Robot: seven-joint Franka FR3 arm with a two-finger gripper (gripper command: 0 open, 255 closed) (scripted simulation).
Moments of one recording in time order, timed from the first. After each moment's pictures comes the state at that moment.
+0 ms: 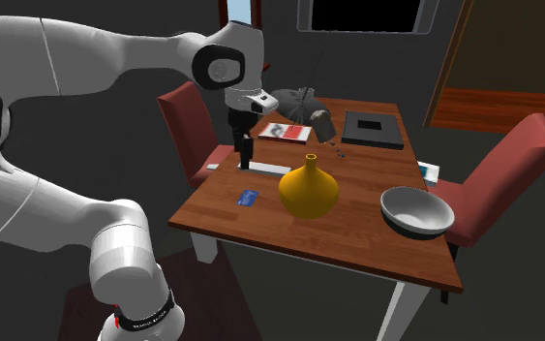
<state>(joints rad) 0.01 -0.66 0.23 -2.35 0.24 1.65 0.32</state>
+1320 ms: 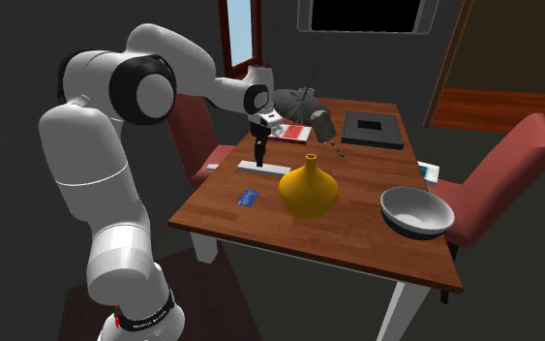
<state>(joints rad) -0.05 0.03 0.64 -2.05 0.00 2.09 1.13</state>
